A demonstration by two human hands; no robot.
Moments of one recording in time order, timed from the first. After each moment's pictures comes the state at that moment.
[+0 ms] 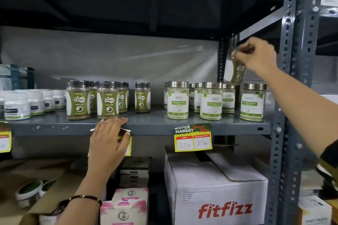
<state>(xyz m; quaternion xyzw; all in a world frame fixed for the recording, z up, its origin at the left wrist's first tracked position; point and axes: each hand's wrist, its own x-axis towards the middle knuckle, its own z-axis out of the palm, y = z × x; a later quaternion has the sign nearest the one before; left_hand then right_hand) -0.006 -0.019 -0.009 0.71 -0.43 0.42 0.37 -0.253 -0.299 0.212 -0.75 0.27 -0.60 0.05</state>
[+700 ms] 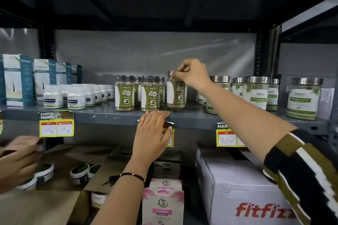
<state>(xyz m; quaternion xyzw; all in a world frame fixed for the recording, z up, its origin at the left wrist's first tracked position) 0.001 -0.010 -0.008 0.71 -0.46 0.42 0.33 -0.064 -0.137 0.159 -0.85 0.10 -0.46 0.26</state>
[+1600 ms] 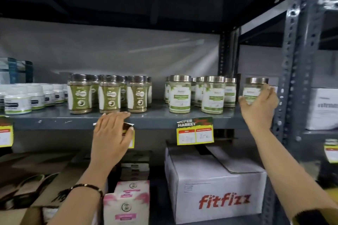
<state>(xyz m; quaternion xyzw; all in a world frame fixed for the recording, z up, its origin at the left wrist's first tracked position) -0.005 -0.021 -0.010 0.72 -0.43 0.43 0.34 -0.245 -0.310 0.060 -0.67 0.40 -0.62 0.05</state>
